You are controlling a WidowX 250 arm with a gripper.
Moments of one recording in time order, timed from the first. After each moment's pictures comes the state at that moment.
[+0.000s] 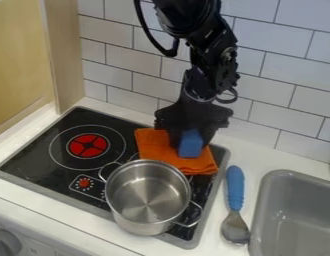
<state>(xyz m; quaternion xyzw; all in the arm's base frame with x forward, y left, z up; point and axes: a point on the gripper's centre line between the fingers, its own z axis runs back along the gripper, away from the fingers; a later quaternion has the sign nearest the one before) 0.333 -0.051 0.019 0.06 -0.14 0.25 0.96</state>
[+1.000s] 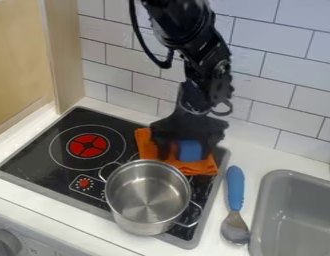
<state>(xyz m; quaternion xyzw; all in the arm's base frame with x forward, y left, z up) 0.317 -0.048 0.010 0.05 -0.13 0.25 0.96</state>
